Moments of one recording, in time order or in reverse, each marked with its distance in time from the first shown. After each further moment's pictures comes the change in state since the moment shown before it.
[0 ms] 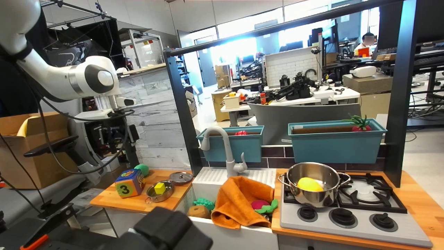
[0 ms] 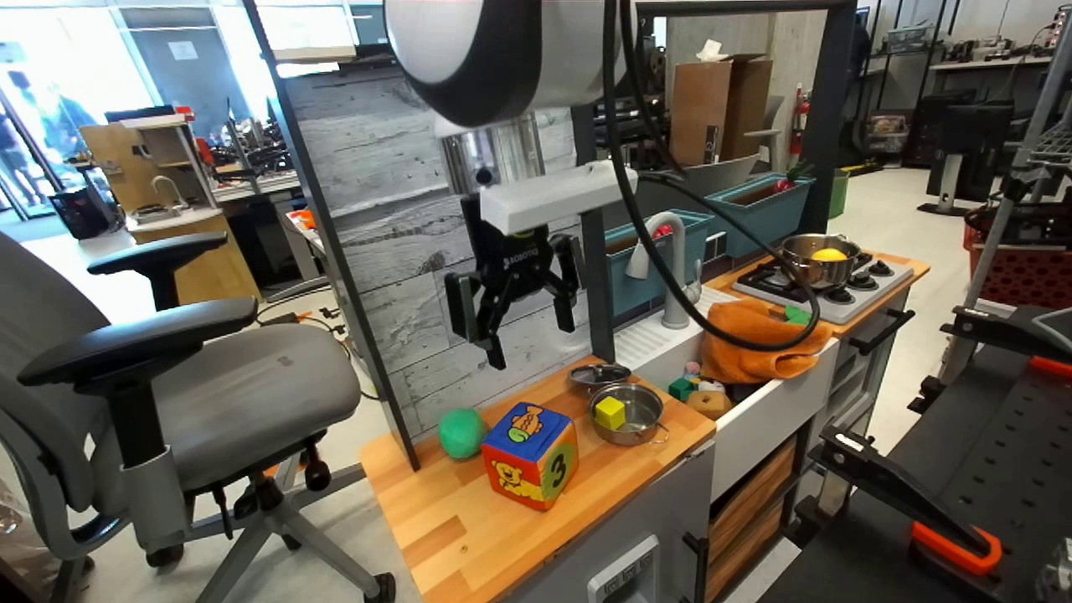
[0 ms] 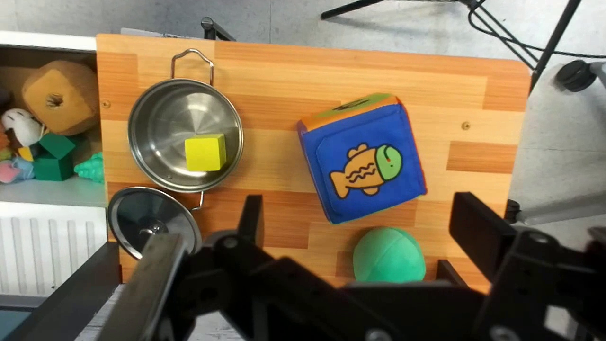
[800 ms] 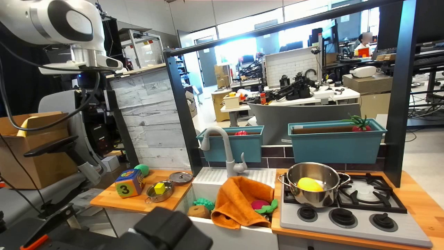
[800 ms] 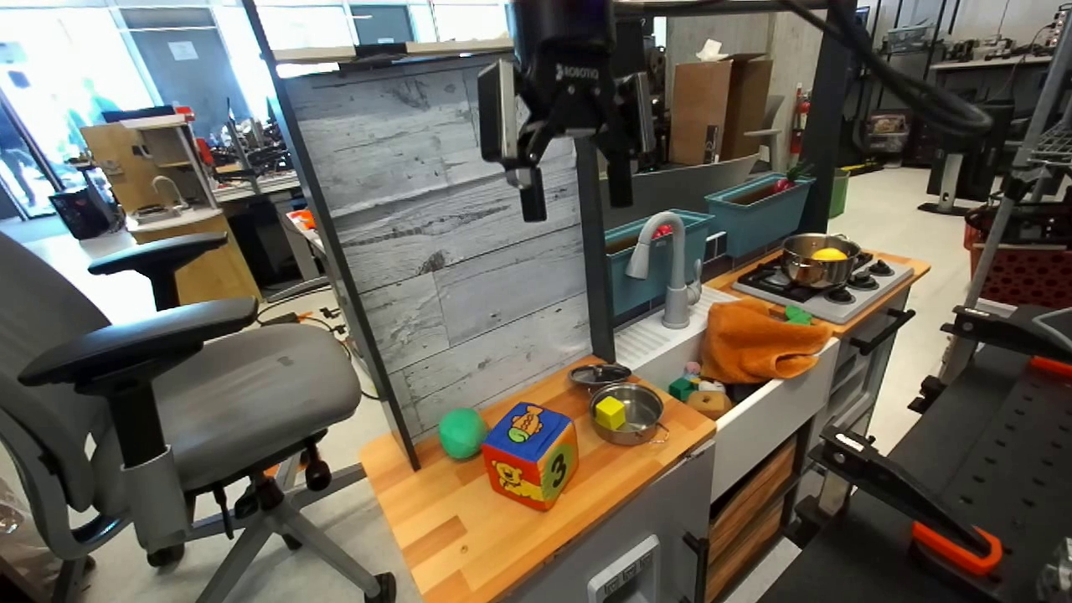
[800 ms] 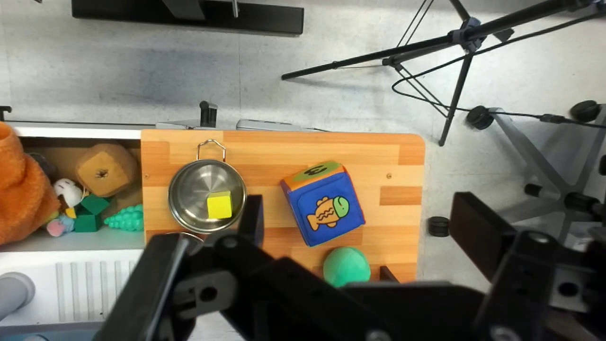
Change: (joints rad) arm -0.123 -0.405 0.075 -0.257 0.169 -0.203 -0.117
